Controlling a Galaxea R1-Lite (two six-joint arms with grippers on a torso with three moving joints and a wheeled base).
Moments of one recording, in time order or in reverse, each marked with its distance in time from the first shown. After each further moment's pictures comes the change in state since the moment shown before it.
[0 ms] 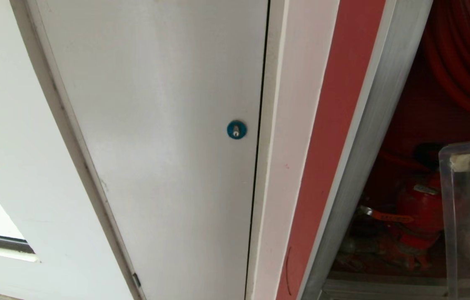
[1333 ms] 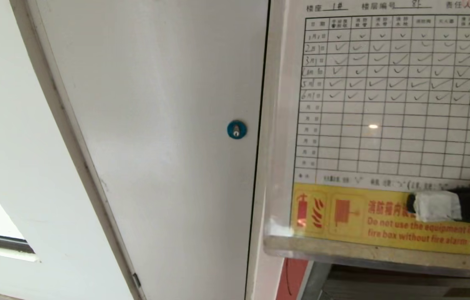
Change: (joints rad) left arm 0.000 0.000 0.000 0.000 0.000 0.000; right arm 0.410 0.382 0.279 -1.231 0.022 0.556
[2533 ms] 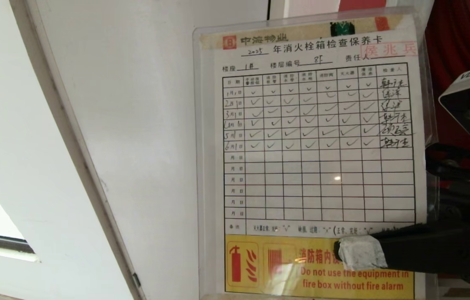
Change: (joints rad) left arm -0.001 0.000 0.000 0.000 0.000 0.000; right arm 0.223 0.097 0.030 -0.077 -0.113 0.072
